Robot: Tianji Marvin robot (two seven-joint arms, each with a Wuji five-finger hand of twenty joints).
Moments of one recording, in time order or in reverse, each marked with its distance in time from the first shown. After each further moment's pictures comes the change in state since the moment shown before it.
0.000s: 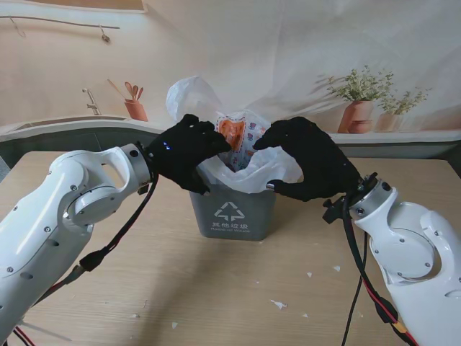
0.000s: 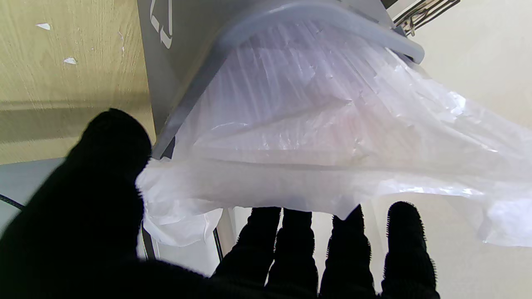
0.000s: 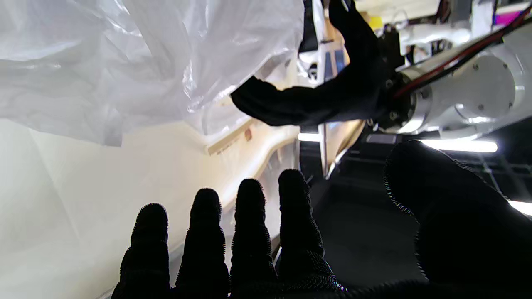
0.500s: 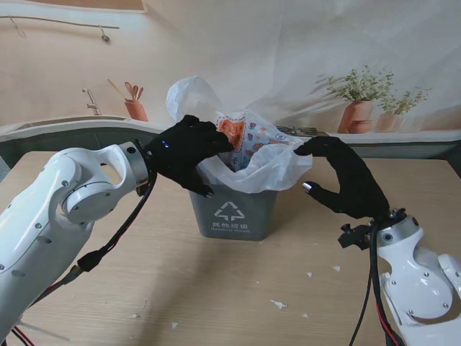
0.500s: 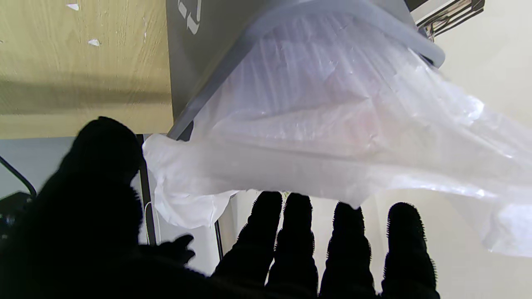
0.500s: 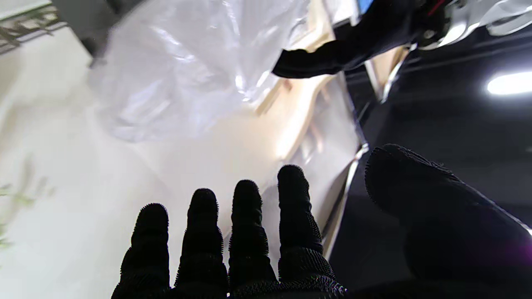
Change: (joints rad) left arm -0.001 0.001 -0.015 -0.019 -0.110 0.010 -0.069; right arm -0.231 -0.059 0.124 -0.032 0.238 0.063 -0.101; left_hand 0.001 0.057 -0.126 0.025 0.022 -0.003 -0.101 -0.039 -0.002 -0.002 -0.096 -0.058 -0.003 0.000 -0.055 -0.023 0.000 0.000 -0.017 -0.013; right_hand 0.012 0.011 0.123 0.000 0.040 0.000 0.004 -0.008 -0.010 0.037 -0.001 -0.001 0.000 0.024 -0.001 0.000 -0.004 -0.008 0.012 0.016
